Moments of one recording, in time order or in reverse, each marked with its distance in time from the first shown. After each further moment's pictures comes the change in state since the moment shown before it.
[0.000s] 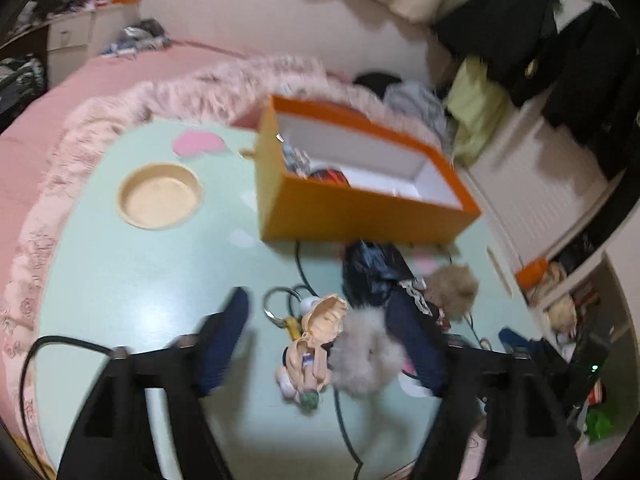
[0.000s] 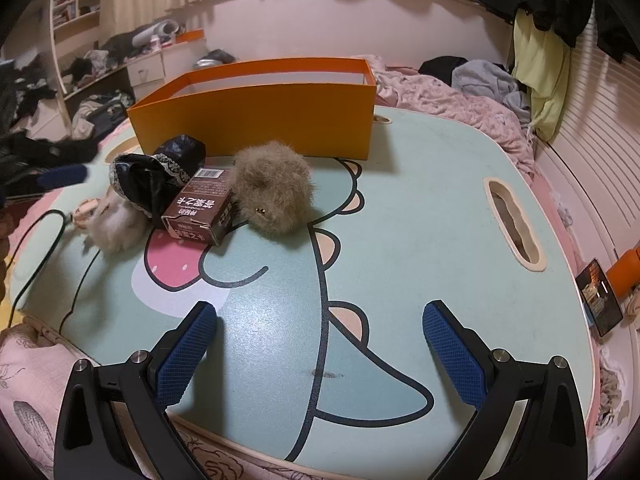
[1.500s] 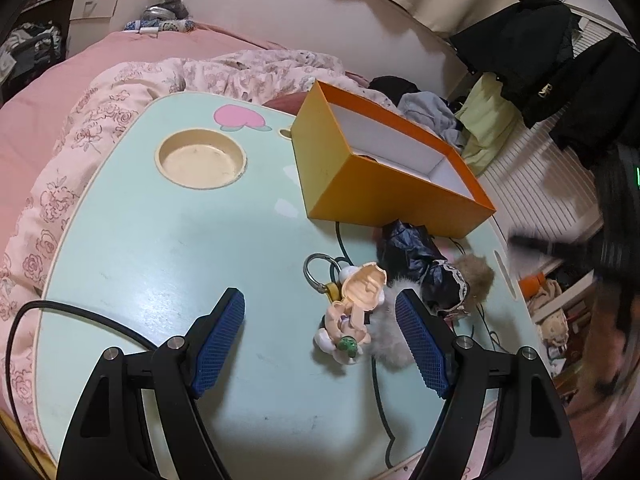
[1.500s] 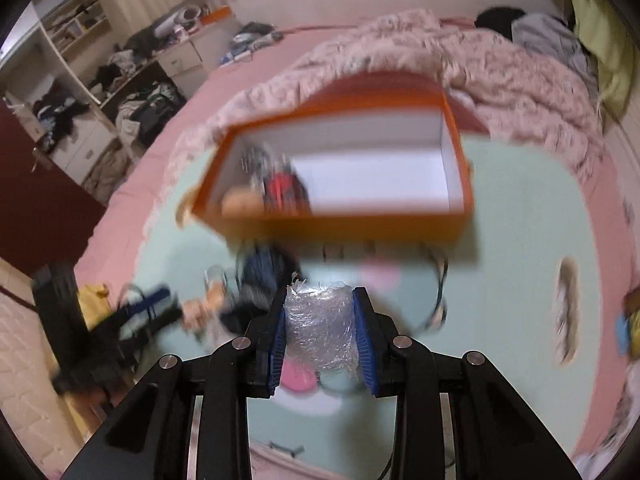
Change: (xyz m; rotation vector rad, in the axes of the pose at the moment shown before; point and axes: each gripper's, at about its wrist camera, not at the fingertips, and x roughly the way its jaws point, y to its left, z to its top) left arm 0.004 0.032 -0.019 -0.080 0.039 -0.033; right arm 0.028 0.009 0.121 0.095 0.246 0.286
